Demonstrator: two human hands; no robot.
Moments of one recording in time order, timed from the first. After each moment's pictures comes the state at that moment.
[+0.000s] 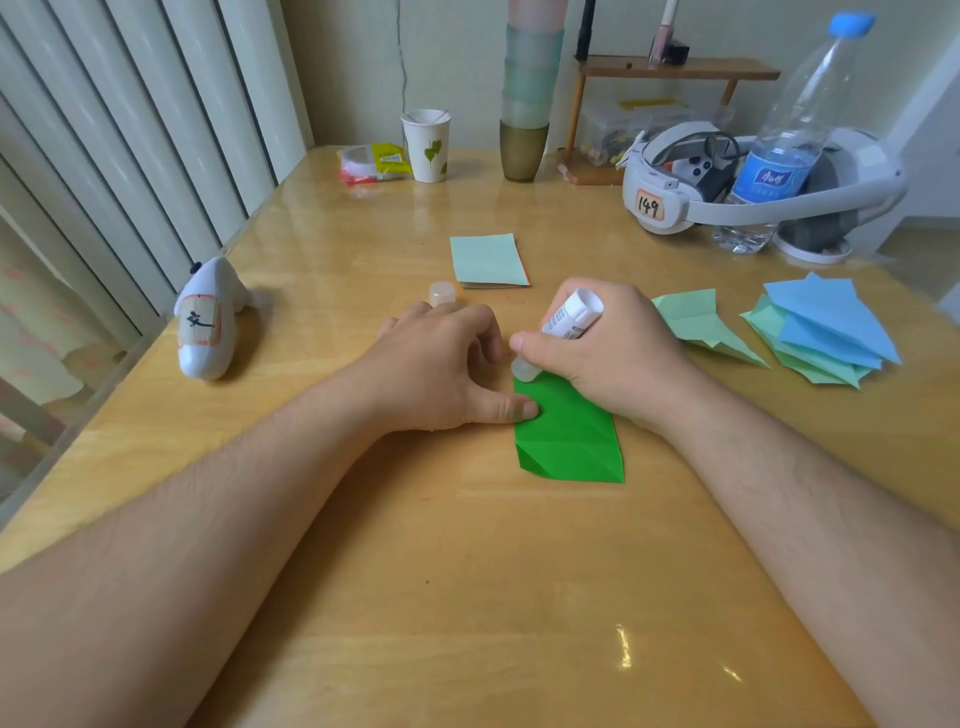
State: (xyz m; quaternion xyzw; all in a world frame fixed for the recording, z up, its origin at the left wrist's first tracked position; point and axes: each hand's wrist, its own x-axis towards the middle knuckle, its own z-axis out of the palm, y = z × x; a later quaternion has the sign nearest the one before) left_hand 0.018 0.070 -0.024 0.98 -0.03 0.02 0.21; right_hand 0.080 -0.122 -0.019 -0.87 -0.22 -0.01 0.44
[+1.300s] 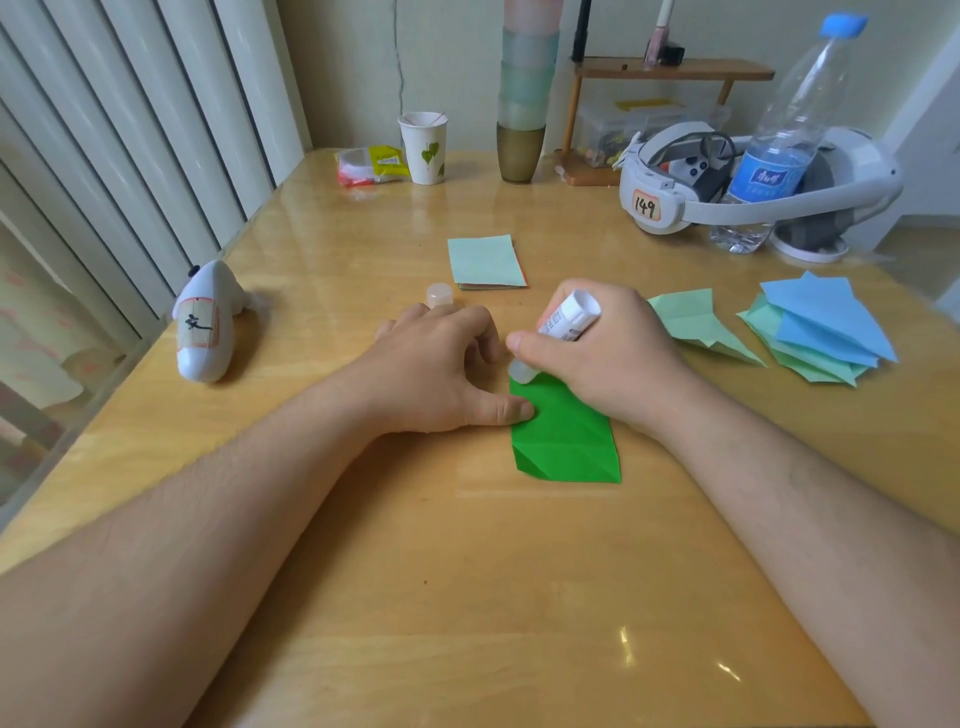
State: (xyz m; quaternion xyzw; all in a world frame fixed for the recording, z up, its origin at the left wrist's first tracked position) left_hand 0.020 0.073 -0.026 0.98 -0.04 0.00 0.21; right_hand 0.074 -0.122 -0.018 -0.87 -0.23 -0.03 0.44
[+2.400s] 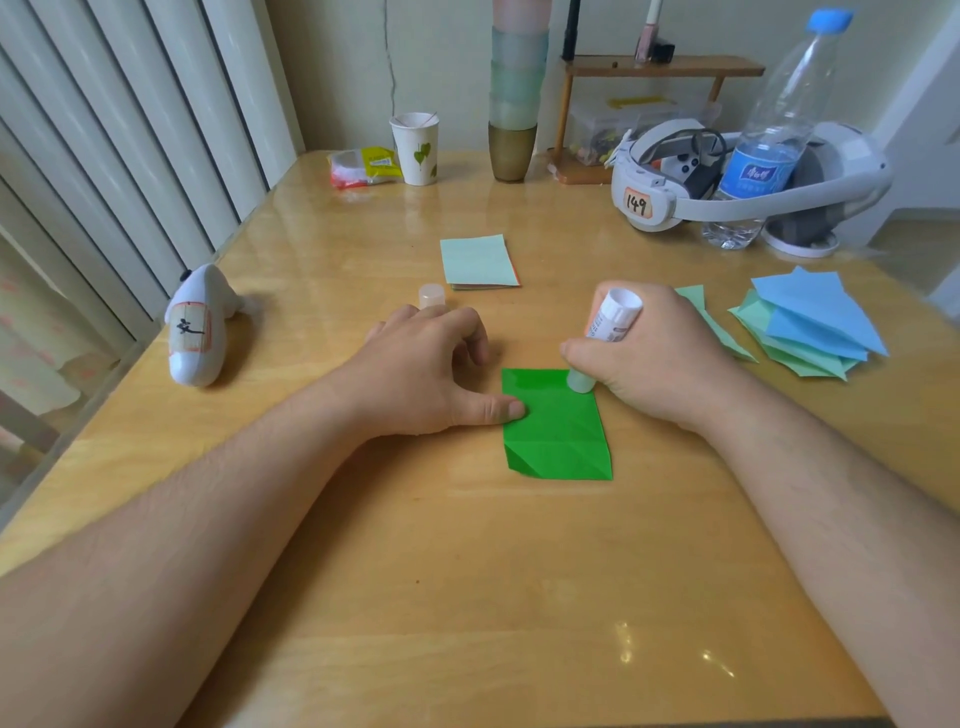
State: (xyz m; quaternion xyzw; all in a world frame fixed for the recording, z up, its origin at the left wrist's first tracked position) left_hand 0.016 0.075 -0.025 0.98 -0.04 0.01 0.20; right_hand 0.079 -0.156 -0.011 -0.90 -0.20 -0.03 0.38
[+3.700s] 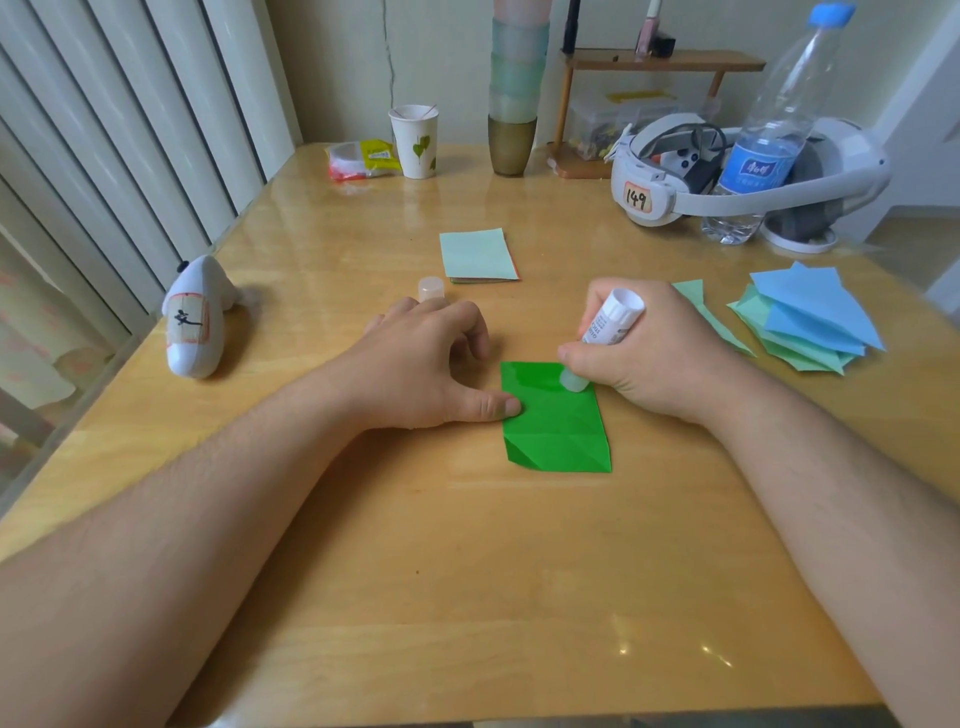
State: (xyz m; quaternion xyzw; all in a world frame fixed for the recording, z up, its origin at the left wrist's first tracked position) left_hand 0.017 0.080 -0.027 0.98 -0.06 0.00 0.21; right_hand 0.080 -0.161 -0.012 -0.87 -0.25 0.02 0.42
